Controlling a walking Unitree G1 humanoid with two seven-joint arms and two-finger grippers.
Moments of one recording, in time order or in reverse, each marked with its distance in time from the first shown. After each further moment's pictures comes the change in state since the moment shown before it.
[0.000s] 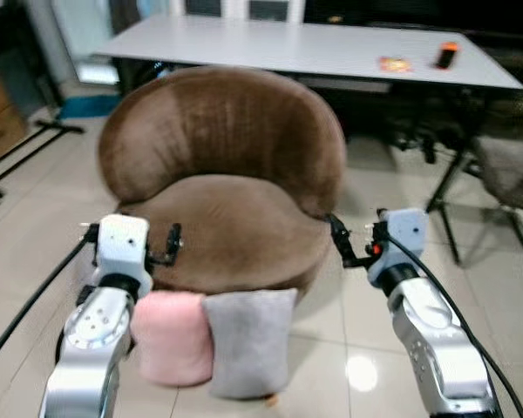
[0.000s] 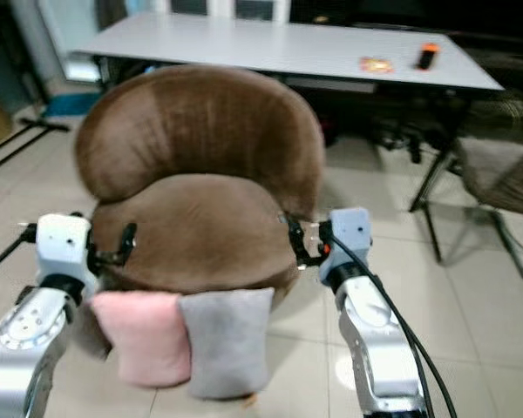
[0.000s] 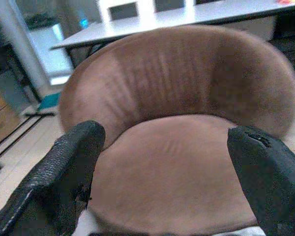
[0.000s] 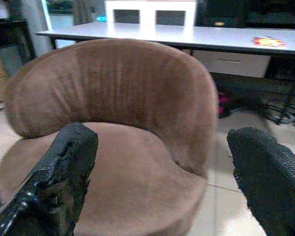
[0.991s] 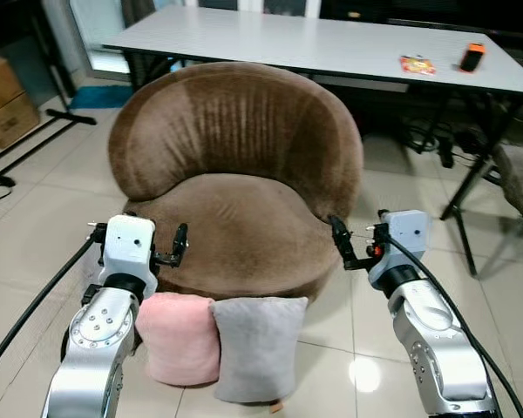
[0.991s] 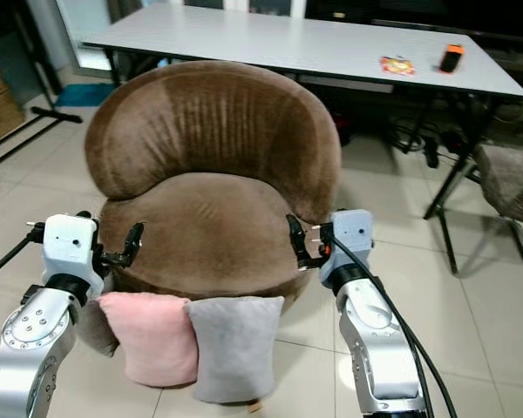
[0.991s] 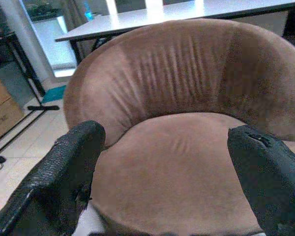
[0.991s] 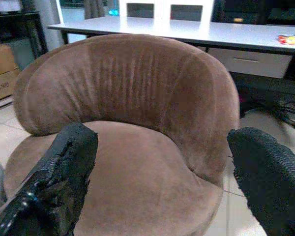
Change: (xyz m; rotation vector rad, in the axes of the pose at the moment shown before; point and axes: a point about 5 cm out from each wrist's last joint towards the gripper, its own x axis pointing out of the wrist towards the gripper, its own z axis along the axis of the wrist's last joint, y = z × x) left arm -0.001 -0.001 -0.001 0.010 0.000 -0.016; right arm 0.001 0.003 -0.001 0.007 -0.012 0.006
